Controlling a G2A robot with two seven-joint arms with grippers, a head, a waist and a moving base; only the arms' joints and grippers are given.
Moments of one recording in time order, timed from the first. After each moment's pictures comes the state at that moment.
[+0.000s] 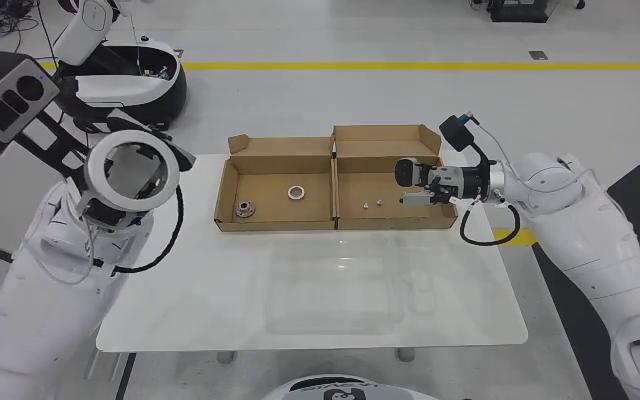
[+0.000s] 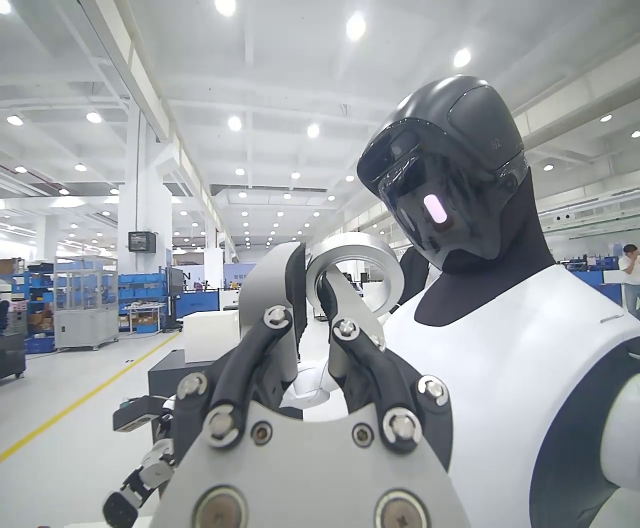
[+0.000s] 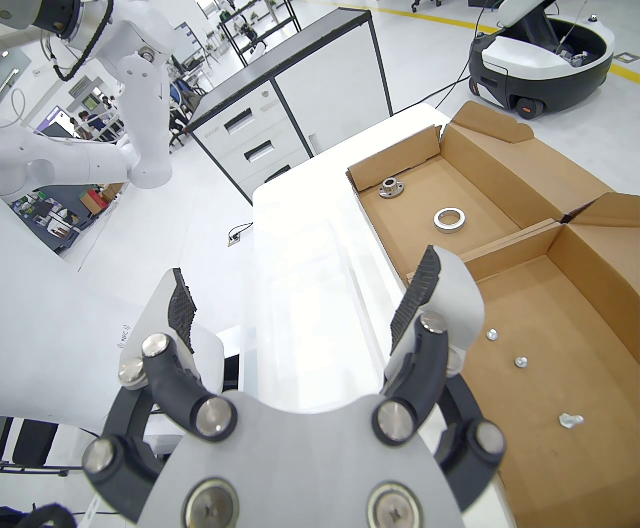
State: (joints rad) left arm 1.17 -0.83 -1.35 -2.10 -0.36 -0.97 -0.26; right arm -0.93 -0.78 1.01 -1.46 0.28 -0.80 1.02
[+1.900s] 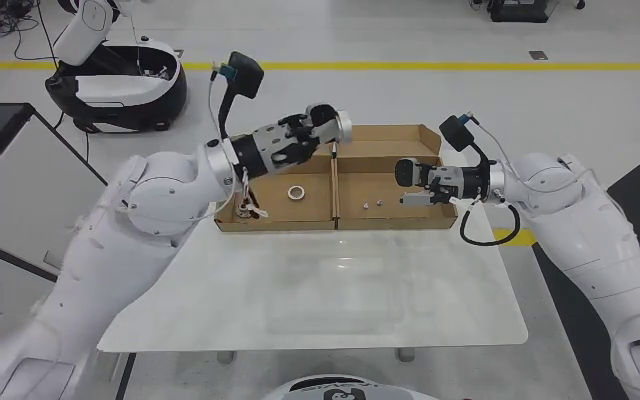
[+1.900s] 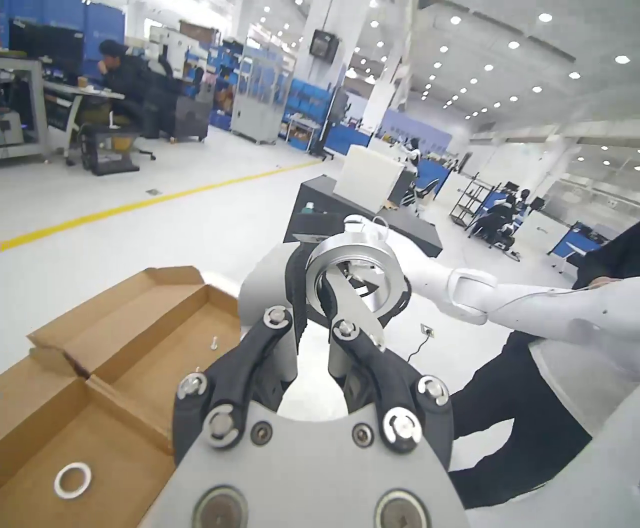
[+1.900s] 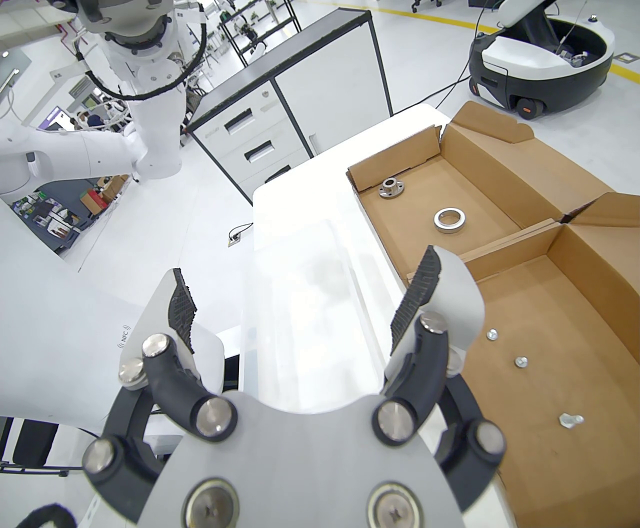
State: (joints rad) left arm 0.89 -0.93 -1.01 -1.94 0.09 -0.20 -0.55; right arm -0.93 -0.78 1.01 -1.46 0.28 -0.80 1.02
